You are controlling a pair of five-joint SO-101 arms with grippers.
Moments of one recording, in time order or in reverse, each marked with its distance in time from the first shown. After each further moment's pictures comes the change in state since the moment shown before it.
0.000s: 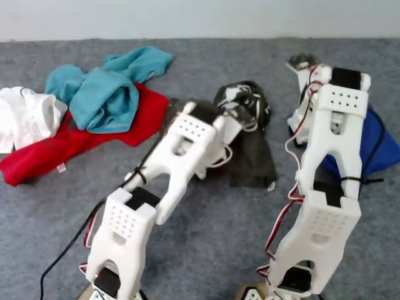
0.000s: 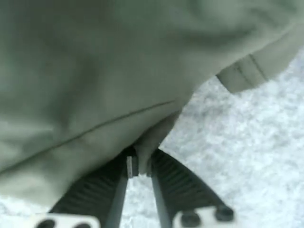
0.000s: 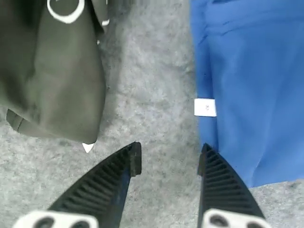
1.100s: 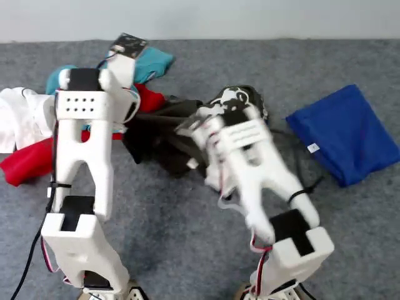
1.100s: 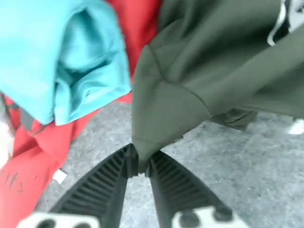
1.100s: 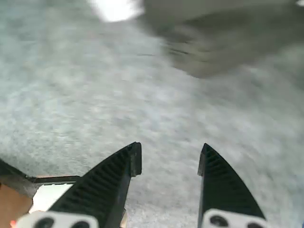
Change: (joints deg) left arm -29.9 -21.1 -2.5 3.9 -0.2; right arm -35.7 -21.5 44.1 -8.4 -3.8
